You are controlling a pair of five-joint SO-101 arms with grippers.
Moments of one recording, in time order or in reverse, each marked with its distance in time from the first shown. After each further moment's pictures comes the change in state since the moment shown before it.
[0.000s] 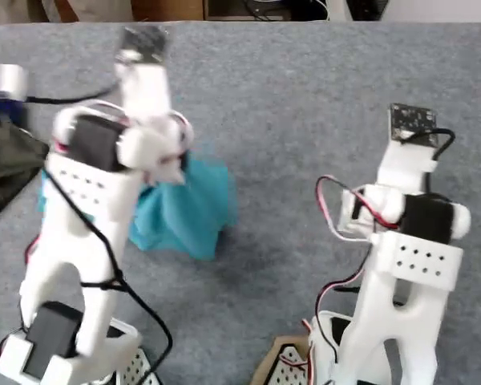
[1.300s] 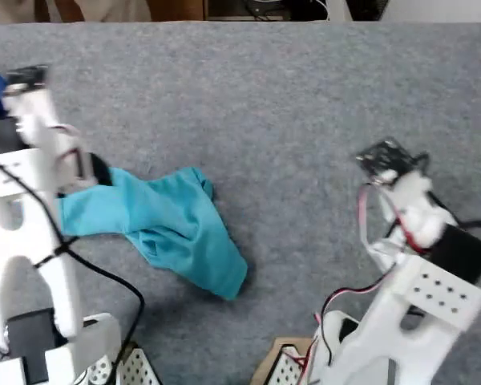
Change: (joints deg) left arm -41.3 -0.6 13.5 0.0 -14.1; right arm 6.9 -5.7 0.0 6.4 46.2
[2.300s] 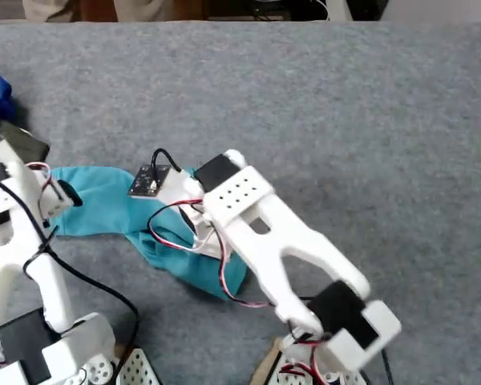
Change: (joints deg) left arm -8.3 0.0 32.2 -32.4 10.9; right arm -63.7 46.5 -9.8 -12.7 -21.6
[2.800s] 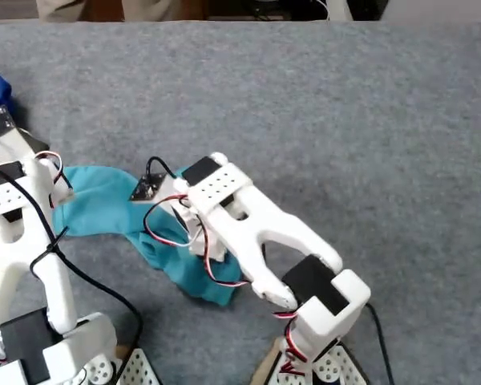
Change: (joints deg) left arm 3.3 0.0 1.2 -8.9 1.3; right arm 0.0 12.0 -1.9 -4.3 -0.4
